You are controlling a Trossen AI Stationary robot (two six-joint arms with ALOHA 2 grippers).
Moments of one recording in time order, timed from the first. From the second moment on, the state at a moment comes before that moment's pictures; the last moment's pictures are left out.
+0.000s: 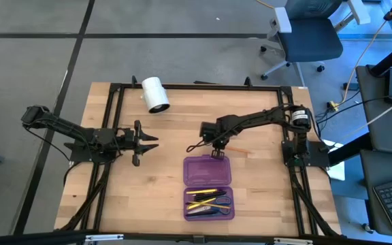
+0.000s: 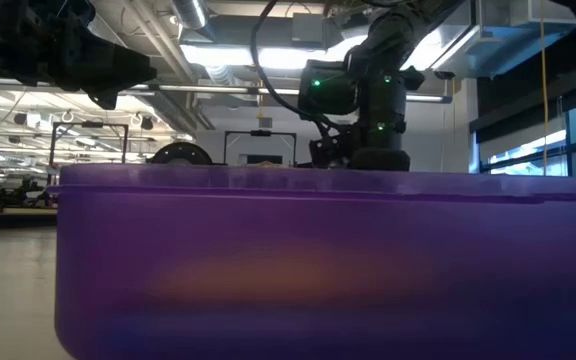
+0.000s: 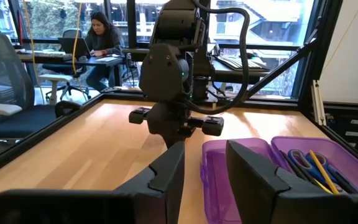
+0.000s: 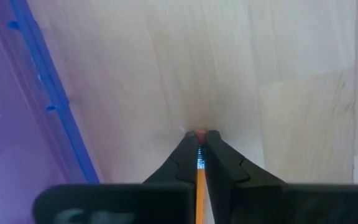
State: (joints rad) left arm -0.25 0.53 0.07 0.45 -0.37 -0.07; right arm -0.09 1.98 1.27 -0.75 -0.02 0.10
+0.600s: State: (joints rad) left arm -0.25 0.53 0.07 0.45 -0.37 -0.07; right arm -0.09 1.98 1.33 -0.83 -0.02 0.10
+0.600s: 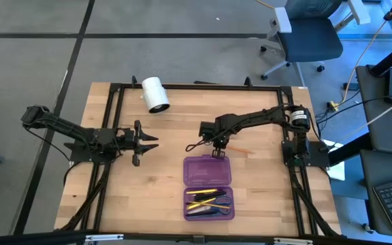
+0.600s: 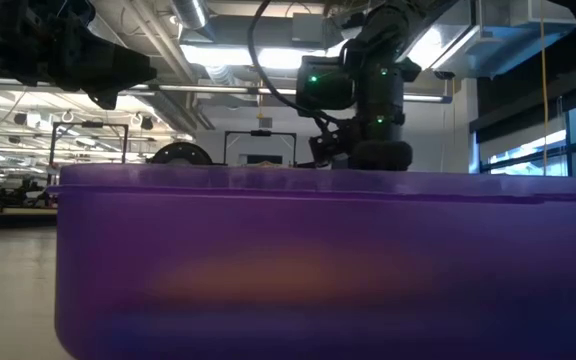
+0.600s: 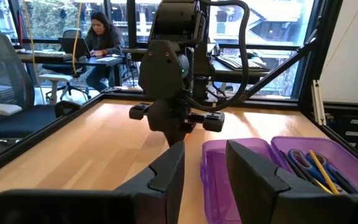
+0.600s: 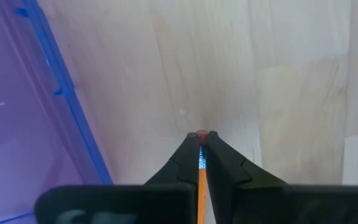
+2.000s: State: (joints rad) left arm -0.25 0.53 0.07 0.45 -0.37 -0.06; right arm 0.19 1.97 1.81 -1.03 -0.26 0.32
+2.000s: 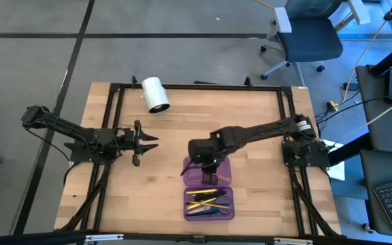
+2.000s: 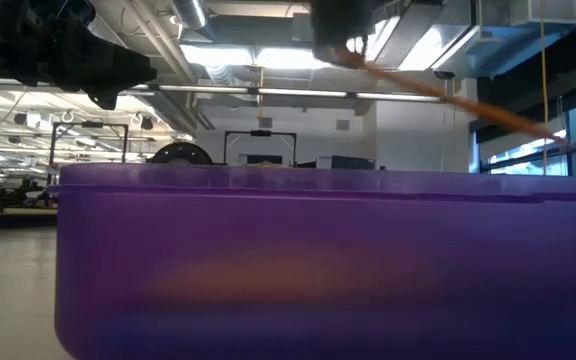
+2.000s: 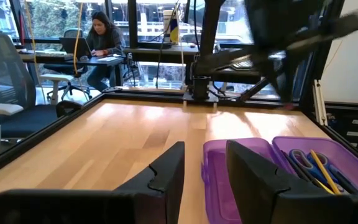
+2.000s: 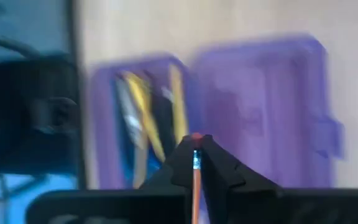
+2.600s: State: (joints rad) left arm -0.25 0.54 0.07 0.44 -0.36 -0.07; right arm 0.29 2.04 1.72 -0.67 -0.32 0.51
